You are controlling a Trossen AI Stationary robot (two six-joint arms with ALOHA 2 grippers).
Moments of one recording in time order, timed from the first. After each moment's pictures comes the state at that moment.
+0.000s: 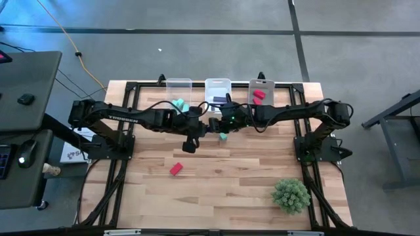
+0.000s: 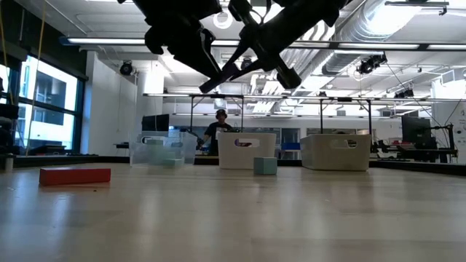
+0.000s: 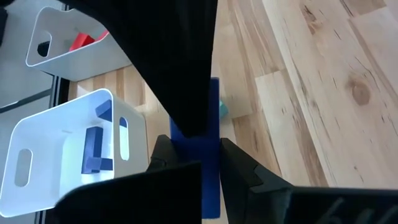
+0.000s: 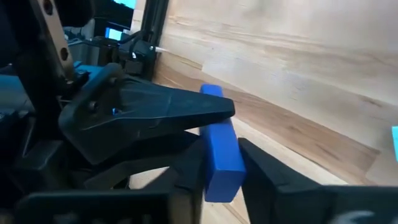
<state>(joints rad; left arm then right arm) 0.12 1.50 1.11 -0.42 -0.18 0.38 -0.09 1.64 1.20 -0.20 -0.06 1.21</state>
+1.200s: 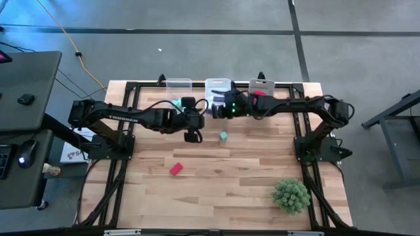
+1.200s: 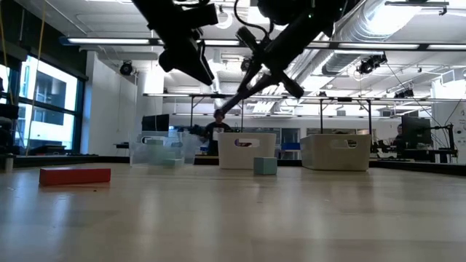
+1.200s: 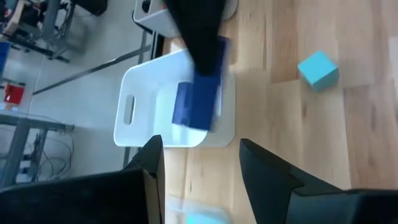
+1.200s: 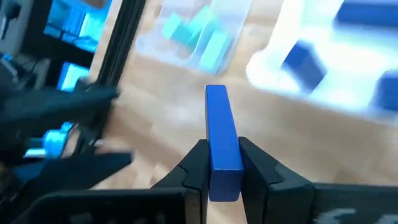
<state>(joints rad) 0.13 1.50 1.11 -0.44 -0.56 0.37 -0.23 1.64 1.20 -0.26 0.06 1.03</state>
